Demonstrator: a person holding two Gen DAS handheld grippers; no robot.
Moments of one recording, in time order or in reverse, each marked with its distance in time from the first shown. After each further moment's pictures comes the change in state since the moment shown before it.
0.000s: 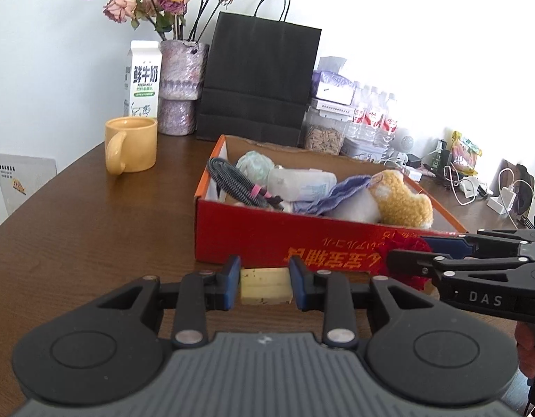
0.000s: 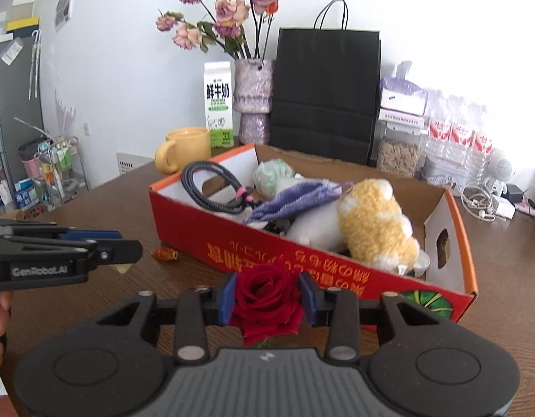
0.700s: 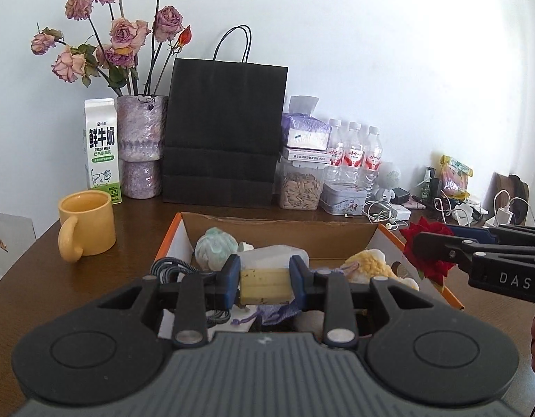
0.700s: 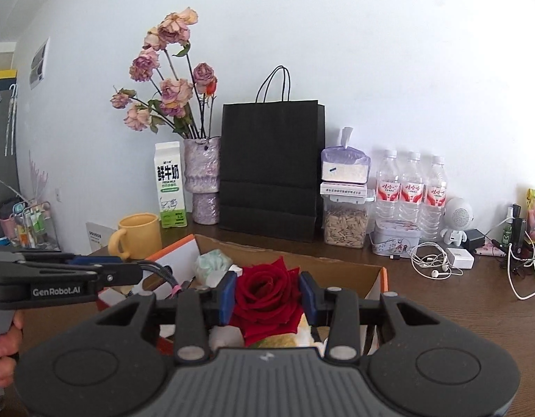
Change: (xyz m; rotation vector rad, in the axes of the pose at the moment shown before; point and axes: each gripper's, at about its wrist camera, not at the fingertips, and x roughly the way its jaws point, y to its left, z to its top) left arm 0.046 -0.042 0.071 0.082 -0.109 -0.029; right arm -0.018 -0.072 0.053 0.071 -0.210 -0.093
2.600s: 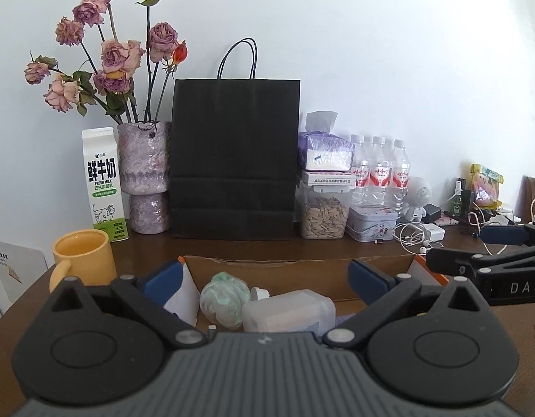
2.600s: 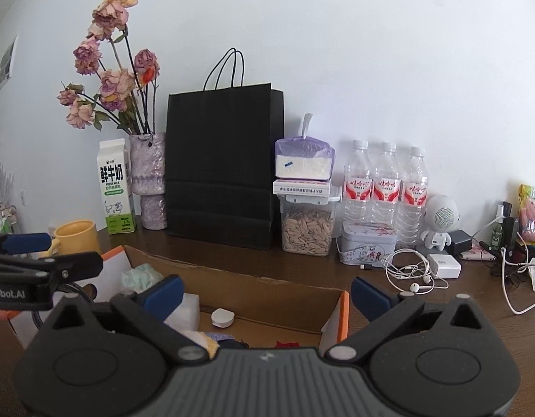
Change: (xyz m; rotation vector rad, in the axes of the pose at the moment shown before) left arm 0.051 -0.014 0.016 0.051 -0.081 0.095; right arm 0.077 -0.052 0.010 0.013 0.006 -0.086
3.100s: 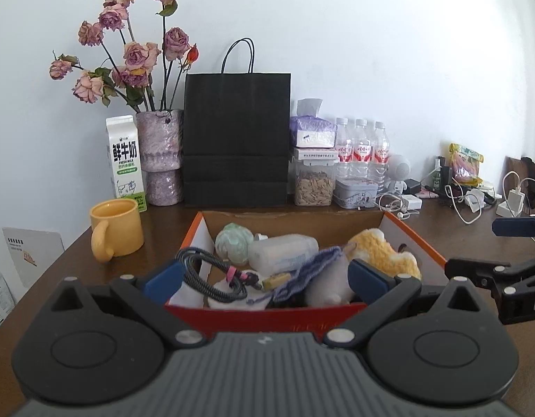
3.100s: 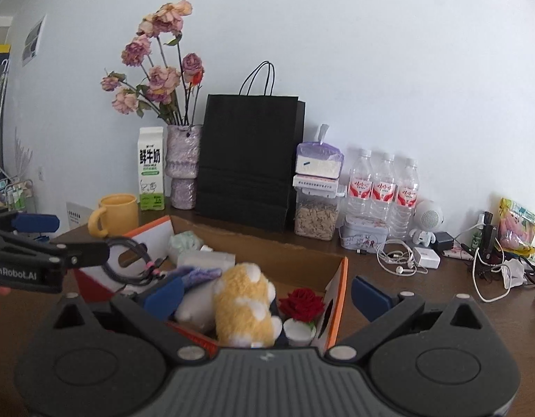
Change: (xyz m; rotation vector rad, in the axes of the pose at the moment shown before) left arm -0.102 0.003 -0.036 0.018 0.063 -0.008; right arm -0.117 0.038 -0.030 -0.088 0.034 0.007
